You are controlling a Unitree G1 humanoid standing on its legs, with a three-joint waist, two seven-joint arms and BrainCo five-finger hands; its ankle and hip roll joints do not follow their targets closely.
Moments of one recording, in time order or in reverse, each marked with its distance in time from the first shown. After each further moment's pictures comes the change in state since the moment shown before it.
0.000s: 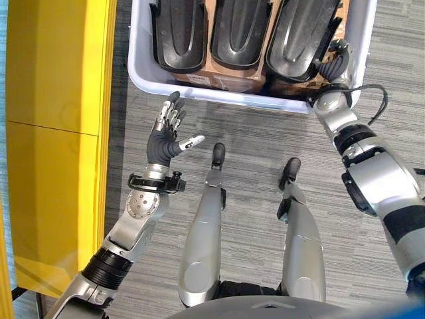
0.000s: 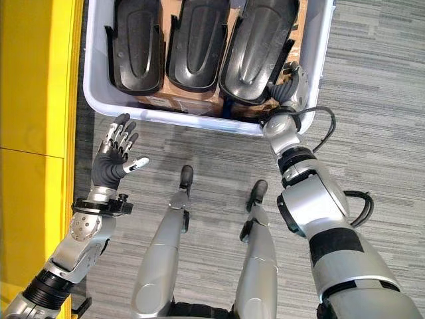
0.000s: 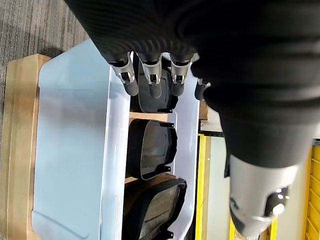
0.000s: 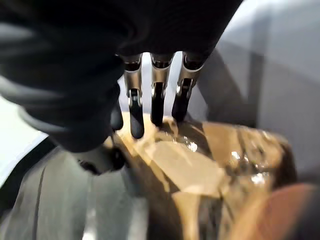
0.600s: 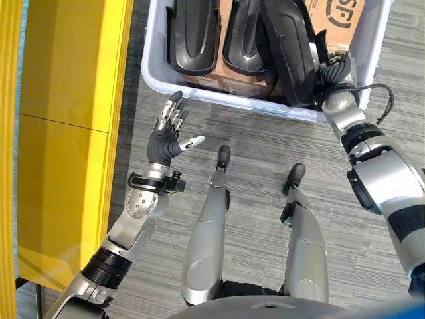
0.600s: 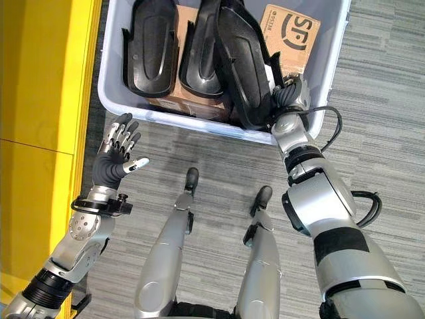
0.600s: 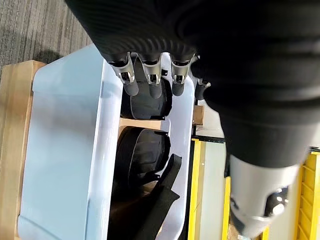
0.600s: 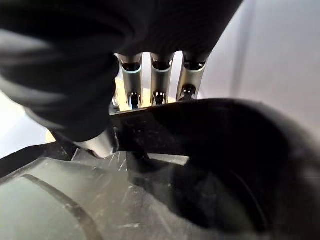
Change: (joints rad) left arm -0.003 0.003 0.003 0.000 -0.031 0.001 -0.036; right arm 0.026 -0.020 -0.007 0.029 0.003 0.034 0.144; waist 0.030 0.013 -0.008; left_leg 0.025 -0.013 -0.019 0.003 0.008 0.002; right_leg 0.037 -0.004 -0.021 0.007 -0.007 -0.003
